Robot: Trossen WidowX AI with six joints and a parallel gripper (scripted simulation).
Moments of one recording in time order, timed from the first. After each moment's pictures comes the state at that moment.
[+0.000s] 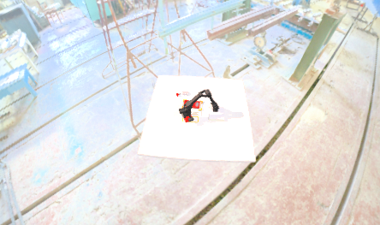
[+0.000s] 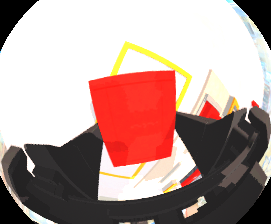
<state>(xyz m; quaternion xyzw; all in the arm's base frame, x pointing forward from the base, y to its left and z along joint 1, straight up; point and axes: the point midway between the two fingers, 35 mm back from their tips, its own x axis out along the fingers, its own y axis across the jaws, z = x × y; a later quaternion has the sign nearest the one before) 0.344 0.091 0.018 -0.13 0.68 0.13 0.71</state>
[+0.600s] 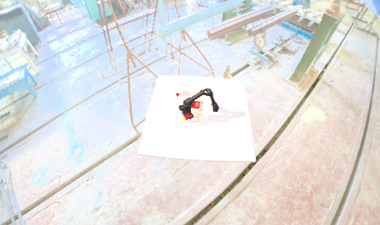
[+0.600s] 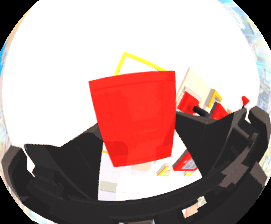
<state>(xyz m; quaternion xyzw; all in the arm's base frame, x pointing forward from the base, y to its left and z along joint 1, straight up) 0.342 0.091 0.073 -0.13 0.68 0.13 0.71</state>
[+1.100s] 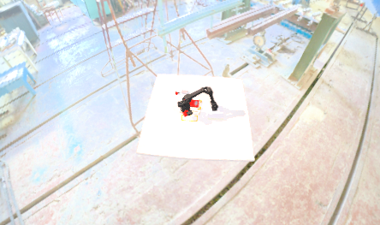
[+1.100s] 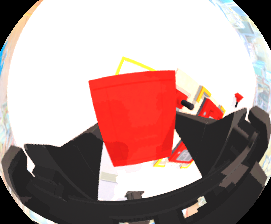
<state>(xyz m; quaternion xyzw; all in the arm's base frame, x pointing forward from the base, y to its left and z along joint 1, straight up) 0.342 0.089 0.111 -0.13 0.68 0.13 0.71</state>
